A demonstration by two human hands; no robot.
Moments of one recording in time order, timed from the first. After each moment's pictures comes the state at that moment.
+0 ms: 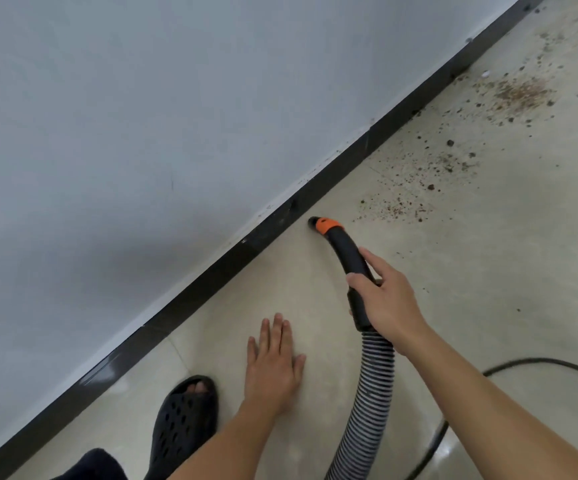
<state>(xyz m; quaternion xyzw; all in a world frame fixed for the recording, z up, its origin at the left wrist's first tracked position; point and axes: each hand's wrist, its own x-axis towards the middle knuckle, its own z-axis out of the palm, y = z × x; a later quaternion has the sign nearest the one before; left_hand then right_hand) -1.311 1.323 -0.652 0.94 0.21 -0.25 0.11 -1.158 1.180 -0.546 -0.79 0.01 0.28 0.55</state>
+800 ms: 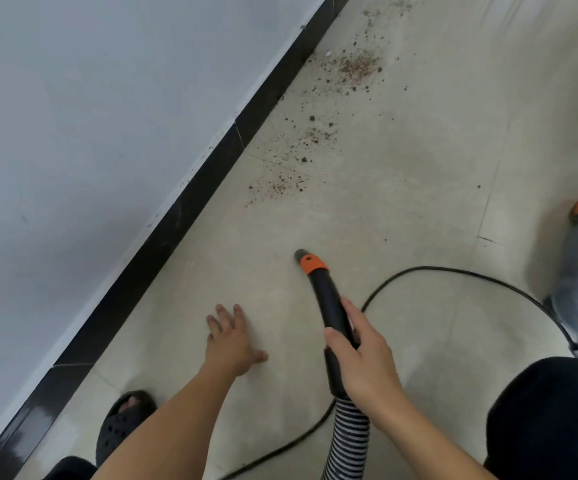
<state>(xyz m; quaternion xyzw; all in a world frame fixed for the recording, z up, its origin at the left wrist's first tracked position) -1.272 1.274 -0.637 0.90 0.19 -0.37 0.09 -1.287 1.050 -0.519 -0.78 0.18 0.23 0.55</state>
